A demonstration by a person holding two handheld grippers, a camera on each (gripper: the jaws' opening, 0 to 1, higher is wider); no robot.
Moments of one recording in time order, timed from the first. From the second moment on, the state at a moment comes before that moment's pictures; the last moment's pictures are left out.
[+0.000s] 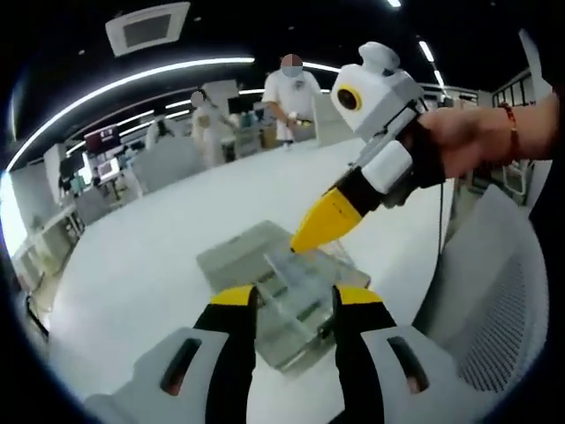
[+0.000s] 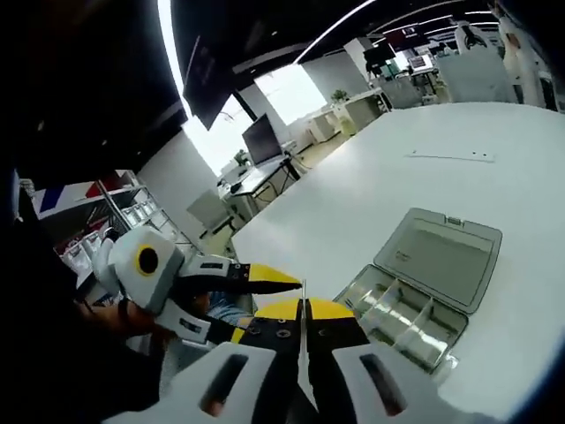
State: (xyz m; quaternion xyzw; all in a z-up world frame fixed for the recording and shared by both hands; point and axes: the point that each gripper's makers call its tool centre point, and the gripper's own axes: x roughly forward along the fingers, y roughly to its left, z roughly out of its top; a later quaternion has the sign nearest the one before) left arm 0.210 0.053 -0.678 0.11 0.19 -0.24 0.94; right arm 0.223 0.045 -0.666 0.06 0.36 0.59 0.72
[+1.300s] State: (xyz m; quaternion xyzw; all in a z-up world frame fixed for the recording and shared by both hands) left arm 0.202 0.052 -0.662 -0.08 0.16 -0.35 0.92; right arm 0.200 0.038 -0.646 -0.06 0.27 0.72 0.64
